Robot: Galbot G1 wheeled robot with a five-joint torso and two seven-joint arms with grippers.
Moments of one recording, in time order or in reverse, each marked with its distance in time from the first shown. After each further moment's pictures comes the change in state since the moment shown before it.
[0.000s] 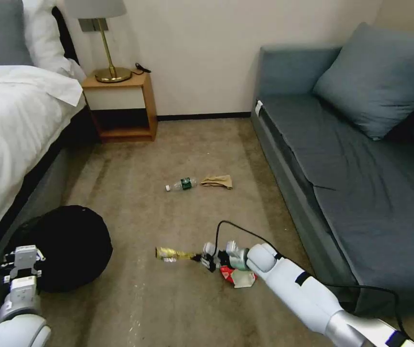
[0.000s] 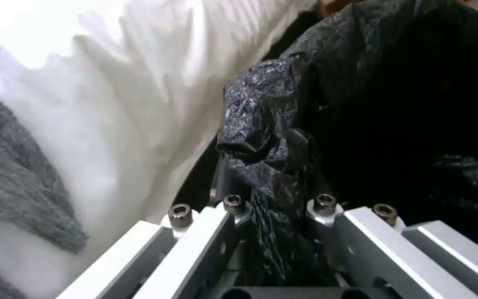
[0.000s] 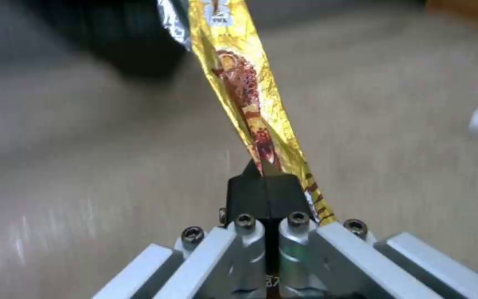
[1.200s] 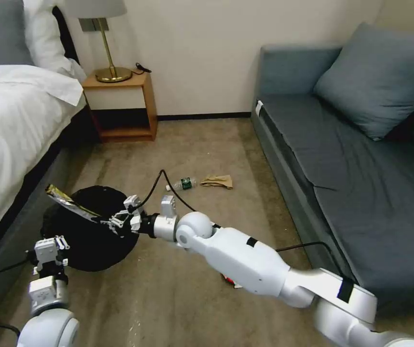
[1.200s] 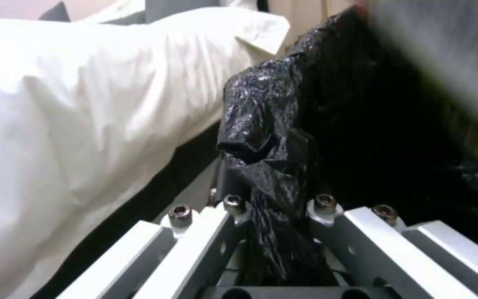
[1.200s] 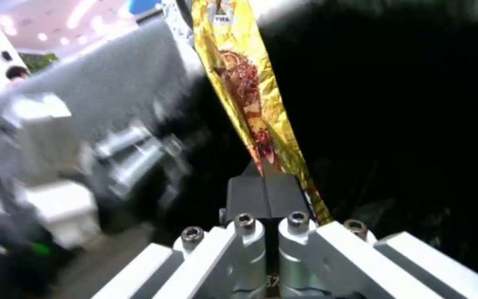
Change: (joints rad) left arm -0.084 -0.137 0.061 -0.049 -0.018 -0.186 0.061; right arm 0.278 0.274 -0.337 -0.021 0.626 -0.113 0.162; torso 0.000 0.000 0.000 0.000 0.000
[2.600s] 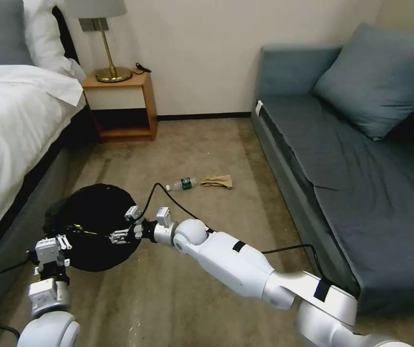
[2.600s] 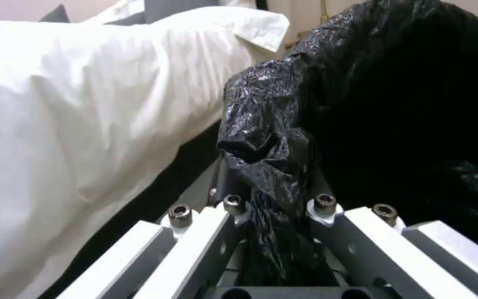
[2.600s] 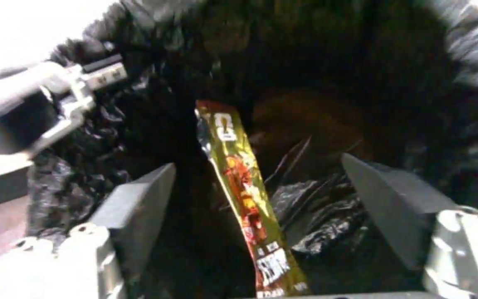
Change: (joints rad) left arm 0.028 0.006 -0.013 0.002 0.008 -0.012 0.007; right arm -0.017 0.019 0.028 -0.084 -0.213 0.101 0.018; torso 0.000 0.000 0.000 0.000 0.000
